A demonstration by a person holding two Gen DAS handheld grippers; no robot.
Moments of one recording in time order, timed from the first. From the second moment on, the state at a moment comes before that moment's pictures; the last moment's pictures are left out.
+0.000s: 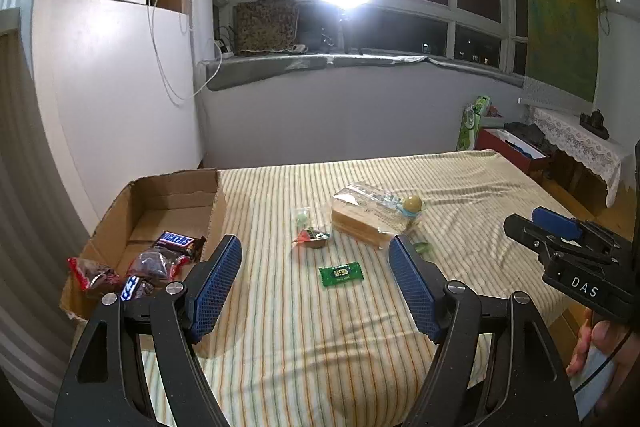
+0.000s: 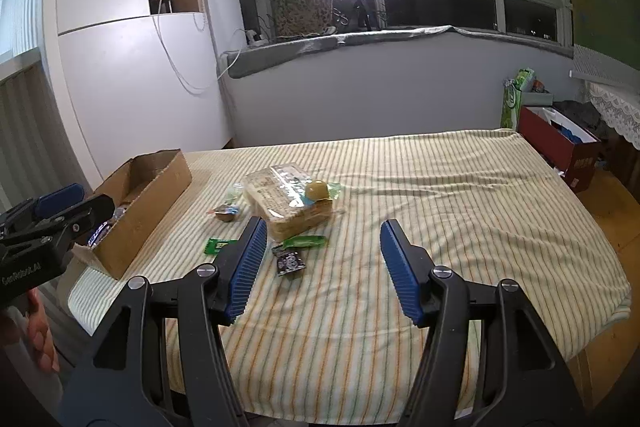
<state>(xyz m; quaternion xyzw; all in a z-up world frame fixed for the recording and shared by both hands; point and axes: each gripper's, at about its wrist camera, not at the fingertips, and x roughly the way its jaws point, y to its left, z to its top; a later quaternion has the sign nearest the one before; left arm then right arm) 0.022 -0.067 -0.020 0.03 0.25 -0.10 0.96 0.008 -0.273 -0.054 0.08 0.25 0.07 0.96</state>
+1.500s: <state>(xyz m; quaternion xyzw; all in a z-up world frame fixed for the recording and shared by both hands) 0.126 -0.101 -0.122 0.03 0.42 -0.10 0.90 0.110 -0.217 -0.144 -0.02 0.39 0.13 0.91</state>
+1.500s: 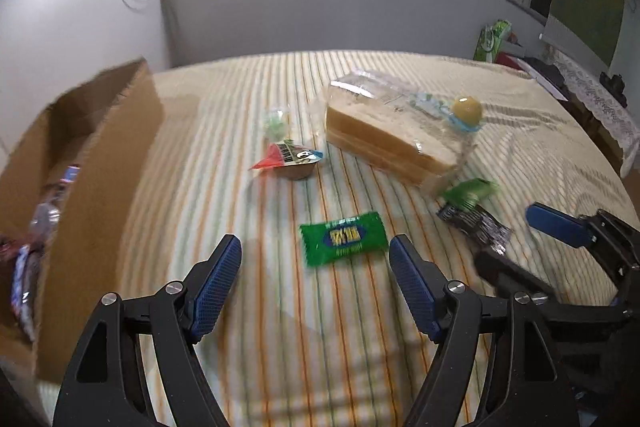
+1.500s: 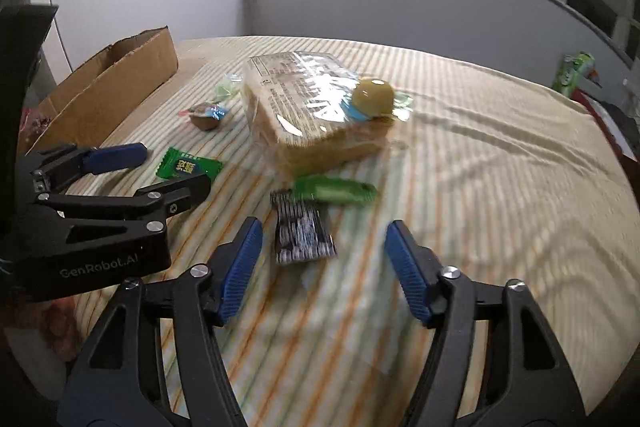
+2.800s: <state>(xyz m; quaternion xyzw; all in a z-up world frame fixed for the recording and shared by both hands) 0.057 -0.065 -0.093 -0.05 0.34 -0.13 0.93 0.041 -0.228 -0.082 0.05 0.28 0.10 0.95</state>
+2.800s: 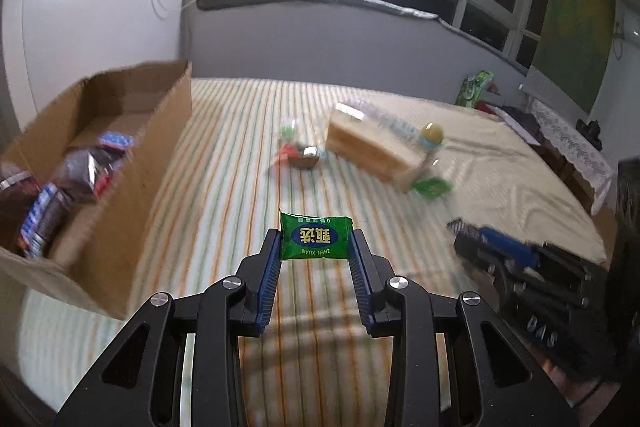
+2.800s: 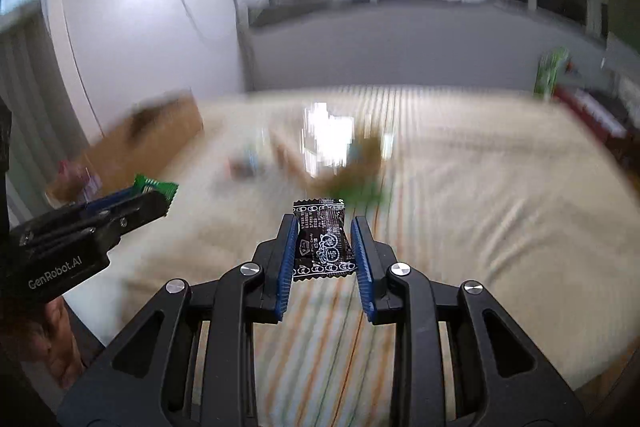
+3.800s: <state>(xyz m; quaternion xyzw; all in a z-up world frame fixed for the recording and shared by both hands) 0.046 0.014 -0.016 -0.08 0.25 -0.10 0.96 0.046 -0.171 -0.028 0.02 0.24 0.14 0.96</state>
